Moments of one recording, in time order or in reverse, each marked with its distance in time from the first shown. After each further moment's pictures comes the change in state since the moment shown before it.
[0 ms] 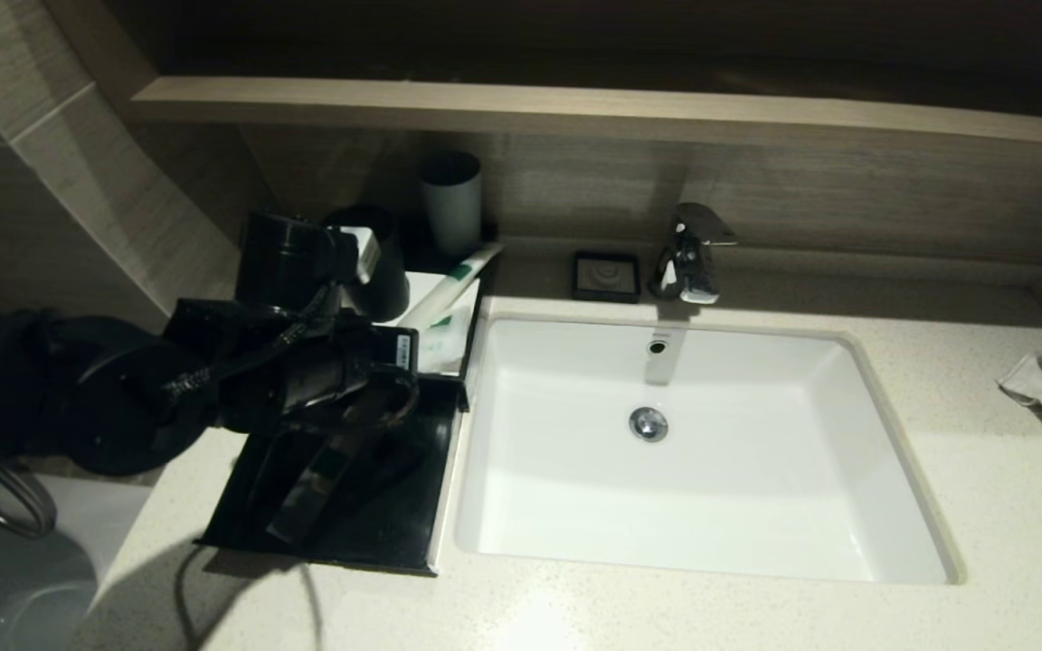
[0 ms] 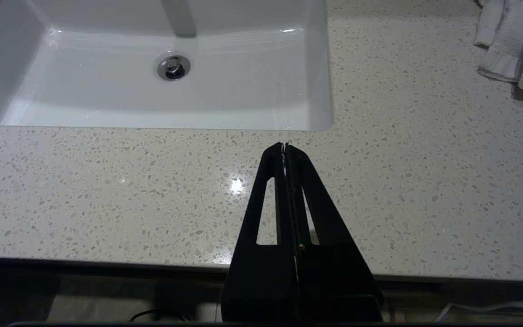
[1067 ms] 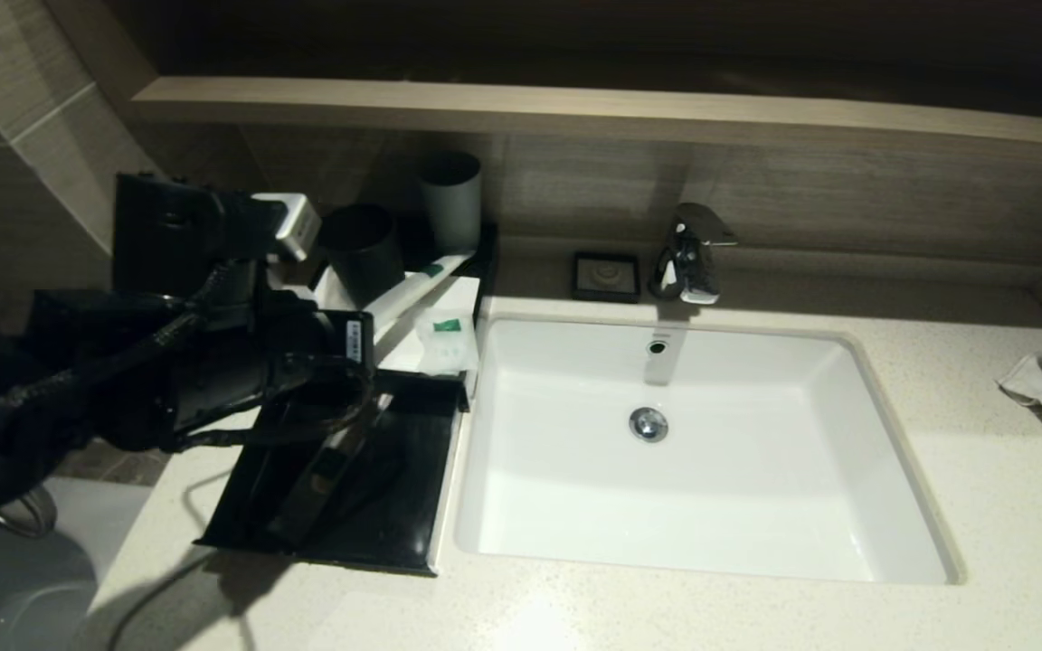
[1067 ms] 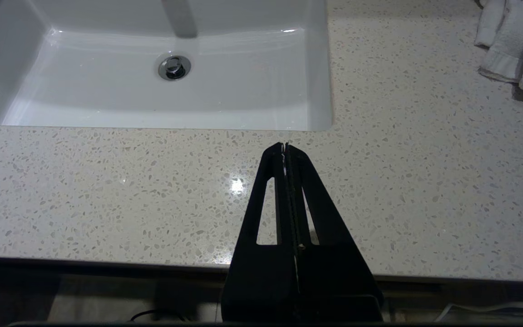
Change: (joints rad) left arm 0.002 -0.184 0.081 0.029 0.005 0.002; right arm 0.000 0.000 0.000 0.000 0.000 0.000
